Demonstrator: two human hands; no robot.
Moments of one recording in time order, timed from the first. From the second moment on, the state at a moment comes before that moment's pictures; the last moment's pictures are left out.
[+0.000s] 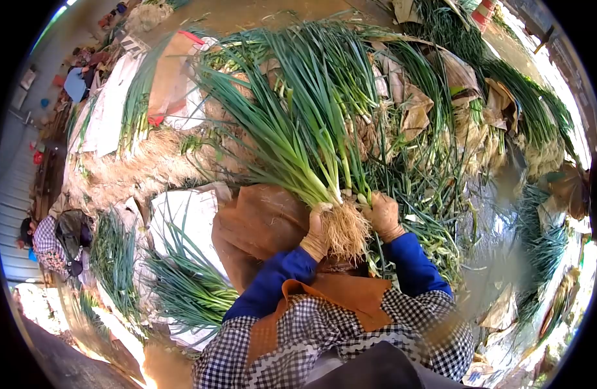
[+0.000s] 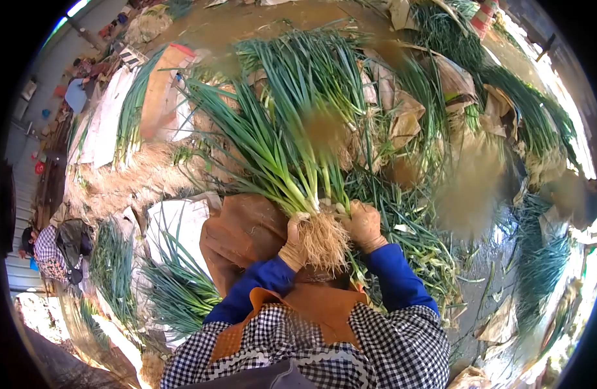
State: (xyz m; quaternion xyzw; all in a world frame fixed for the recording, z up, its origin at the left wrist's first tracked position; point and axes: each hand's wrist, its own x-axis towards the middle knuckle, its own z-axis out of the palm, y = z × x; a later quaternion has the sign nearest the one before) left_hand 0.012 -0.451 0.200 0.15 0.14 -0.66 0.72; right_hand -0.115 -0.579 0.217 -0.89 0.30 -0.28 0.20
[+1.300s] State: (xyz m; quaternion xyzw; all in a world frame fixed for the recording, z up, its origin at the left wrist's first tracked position) left_hand 0.026 -0.445 0.218 0.12 0.05 -0.66 0.74; right_hand -0.087 -0.635 0.244 -0.69 0.29 -0.08 0.66
